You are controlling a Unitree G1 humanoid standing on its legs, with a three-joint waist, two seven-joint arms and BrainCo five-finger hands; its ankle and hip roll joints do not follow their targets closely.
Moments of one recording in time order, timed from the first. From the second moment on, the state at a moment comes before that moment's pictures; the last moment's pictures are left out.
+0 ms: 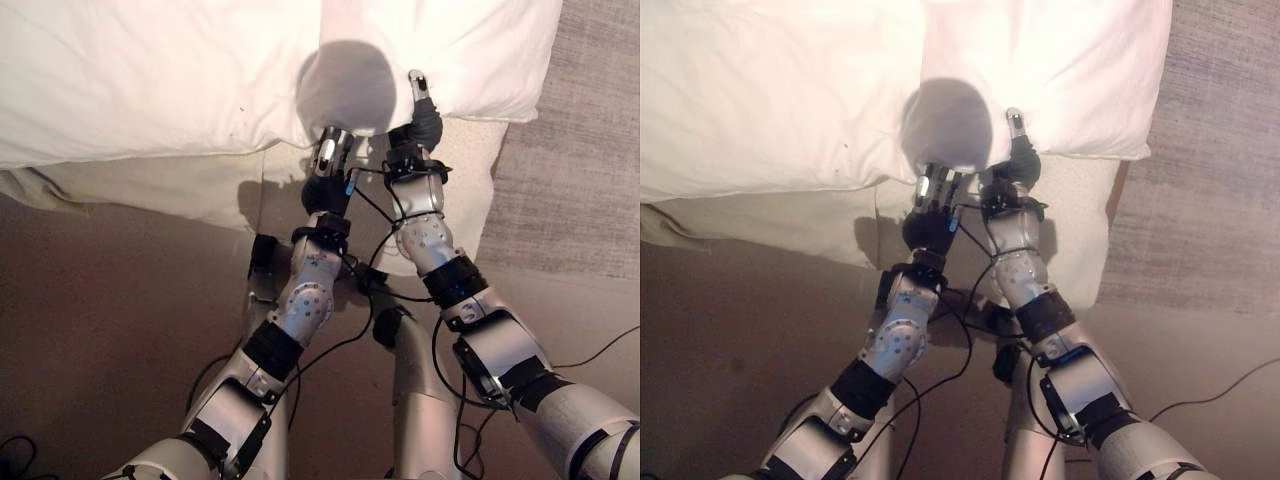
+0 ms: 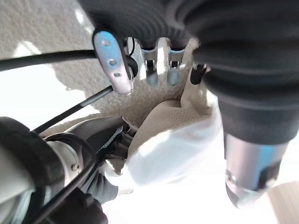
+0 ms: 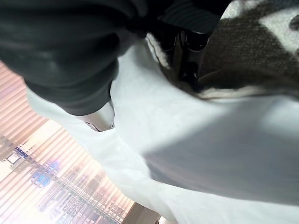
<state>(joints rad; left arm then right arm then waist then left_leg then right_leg) -0.63 0.05 -0.45 0.12 -1.25 -0.40 0.22 -0.97 -0.15 0.26 0.40 1.16 -0.43 -0.28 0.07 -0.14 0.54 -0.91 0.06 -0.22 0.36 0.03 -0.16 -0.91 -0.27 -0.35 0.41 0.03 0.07</state>
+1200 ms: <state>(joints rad) -0.48 0.38 -0.66 -0.02 -1.31 -0.26 0.04 -0.91 -0.27 0.24 0.40 1.10 -0.43 -0.26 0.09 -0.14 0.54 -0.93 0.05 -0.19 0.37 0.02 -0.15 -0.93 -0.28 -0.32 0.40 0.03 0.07</state>
